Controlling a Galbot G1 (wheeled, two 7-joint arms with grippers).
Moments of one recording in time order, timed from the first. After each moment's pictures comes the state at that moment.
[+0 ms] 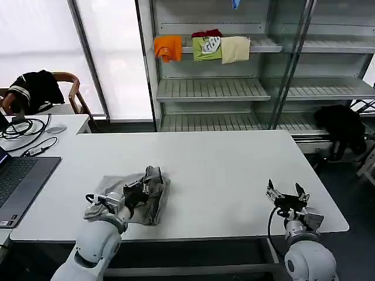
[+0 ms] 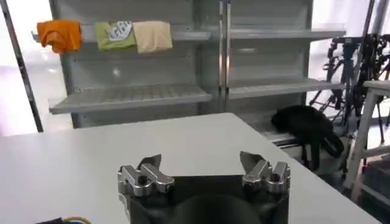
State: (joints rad) left arm 1.09 -1.17 -0.31 -1.95 -0.27 0.54 -0.01; right arm -1.31 1.31 0.58 2.13 0.37 -0.52 0.32
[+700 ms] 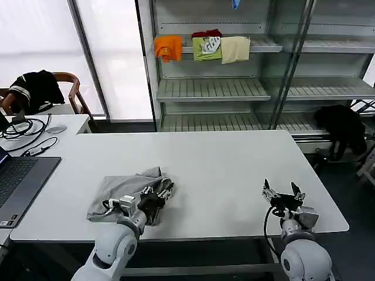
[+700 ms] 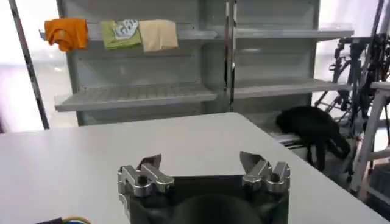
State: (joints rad) left arm 1.09 -1.28 -0.27 -1.92 -0.50 0.55 -0.08; right arm -1.28 1.30 0.54 2.12 0.36 -0.51 0.32
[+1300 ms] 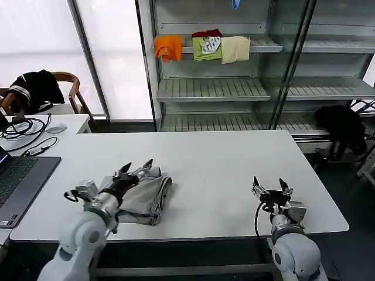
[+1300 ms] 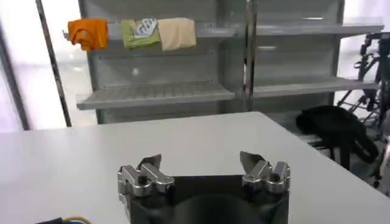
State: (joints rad) left arm 1.09 -1.17 -0.50 -2.05 -0.86 0.57 -0.23; right arm -1.22 1.29 0.46 2.07 0.38 -0.52 0.32
